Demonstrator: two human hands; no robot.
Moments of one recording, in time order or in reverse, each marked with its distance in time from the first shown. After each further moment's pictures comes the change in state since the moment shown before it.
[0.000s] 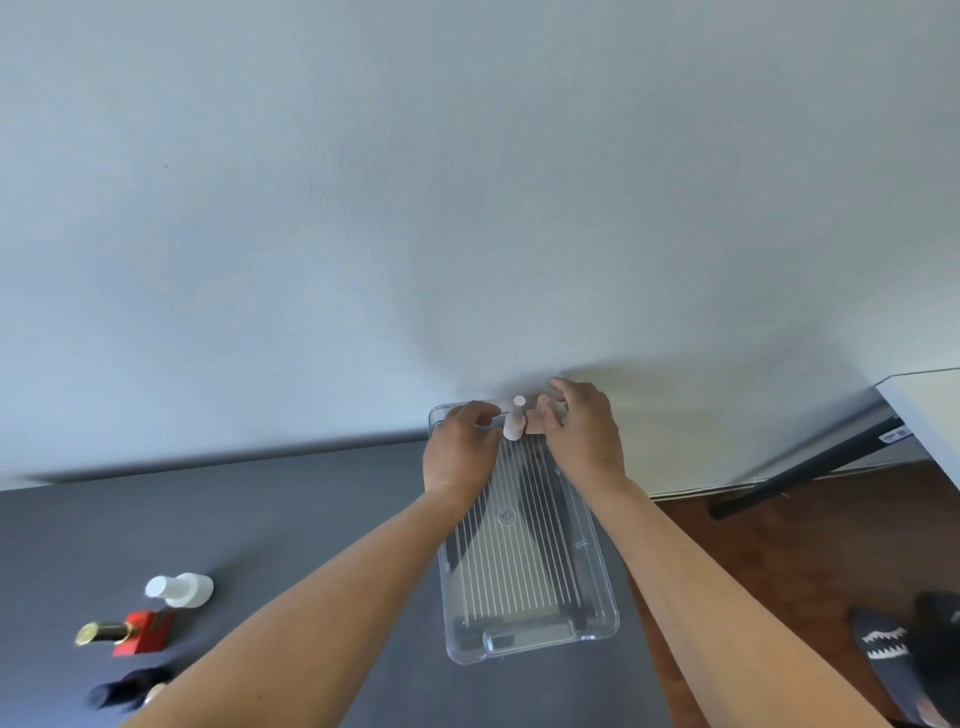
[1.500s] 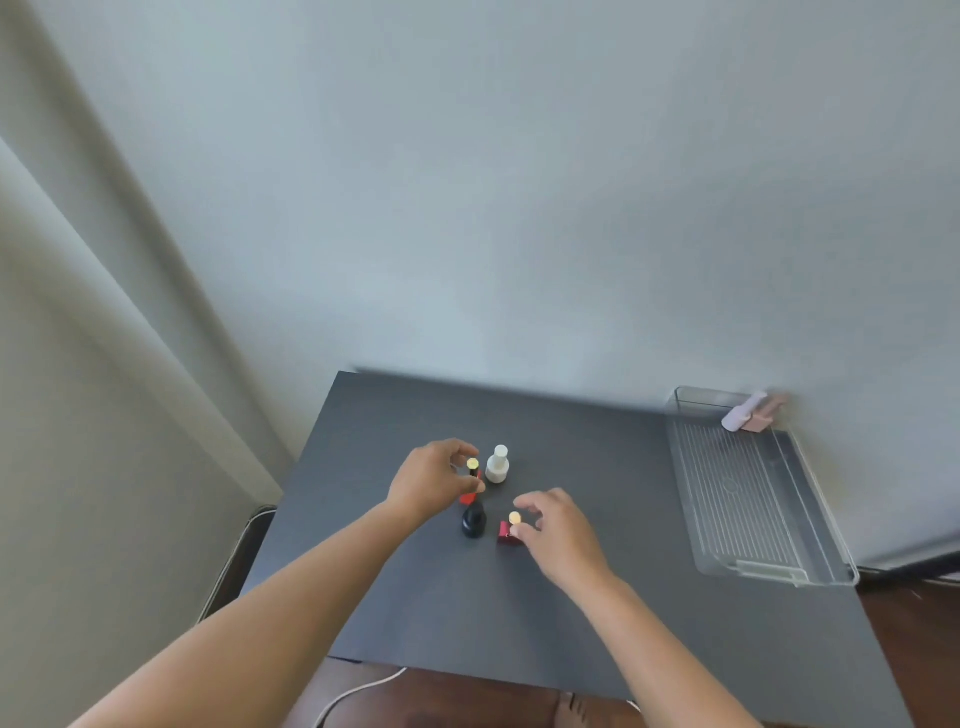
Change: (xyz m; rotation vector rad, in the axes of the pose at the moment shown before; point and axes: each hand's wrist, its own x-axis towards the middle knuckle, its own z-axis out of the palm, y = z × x) left_hand -0.159 -0.250 -0.306 0.056 -0.088 -0.143; right_hand -0.268 -0.235 0.181 -0.027 -0.530 -0.039
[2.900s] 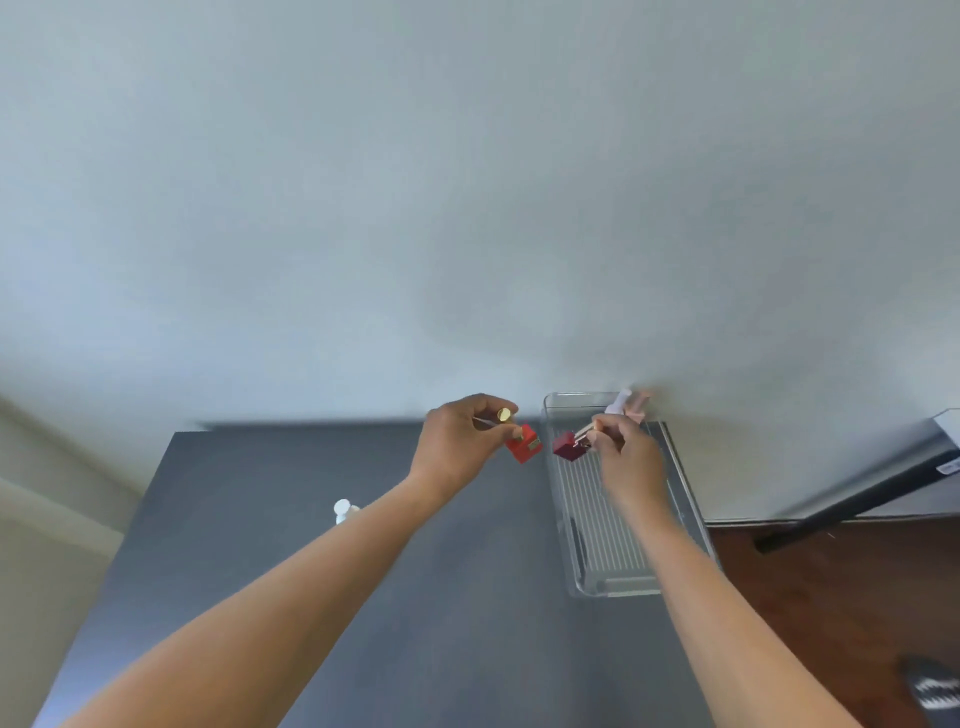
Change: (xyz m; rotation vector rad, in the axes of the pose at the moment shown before) left_hand 0.055 0.208 0.096 -0.405 -0.023 0.203; right_hand 0.058 0.135 -0.206 0.295 0.548 0.127
